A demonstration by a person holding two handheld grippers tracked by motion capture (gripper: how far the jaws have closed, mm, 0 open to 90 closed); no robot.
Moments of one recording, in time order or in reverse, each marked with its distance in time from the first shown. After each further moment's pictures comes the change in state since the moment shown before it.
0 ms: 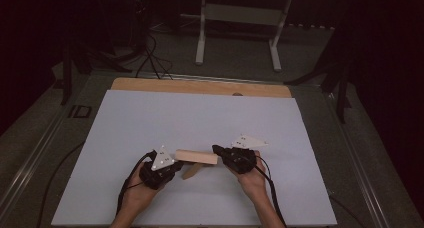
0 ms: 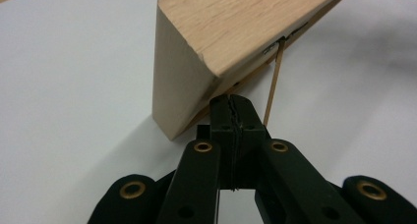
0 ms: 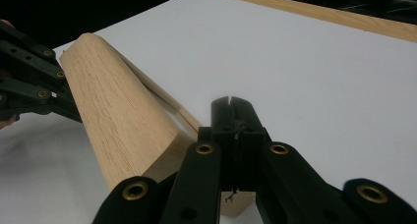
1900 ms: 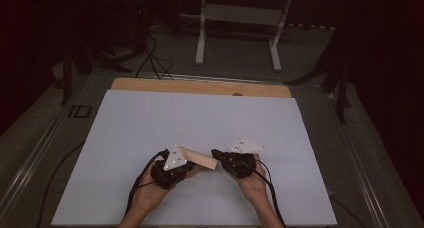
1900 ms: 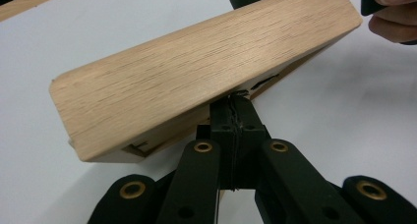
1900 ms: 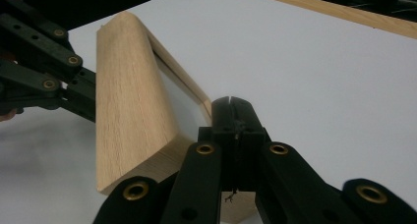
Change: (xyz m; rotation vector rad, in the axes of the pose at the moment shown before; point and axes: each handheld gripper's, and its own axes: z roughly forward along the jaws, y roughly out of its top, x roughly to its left) left arm -0.020 0.024 0.009 -0.021 -0.051 0.037; right arm 0.011 -0.004 -0.005 0.025 0.002 -0.038
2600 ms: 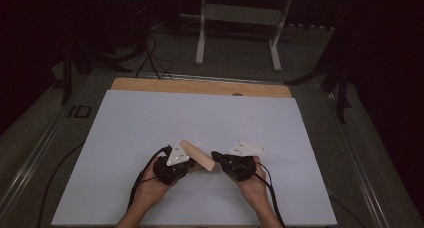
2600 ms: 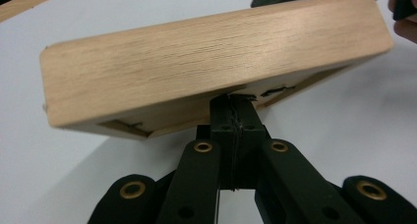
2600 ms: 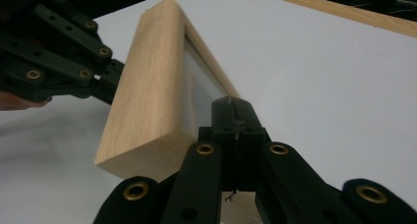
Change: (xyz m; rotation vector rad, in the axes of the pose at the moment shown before) left arm 0.007 0.006 0.009 0.016 -0.003 0.012; right arm 0.006 -0.002 -0.004 0.003 -0.005 -0.011
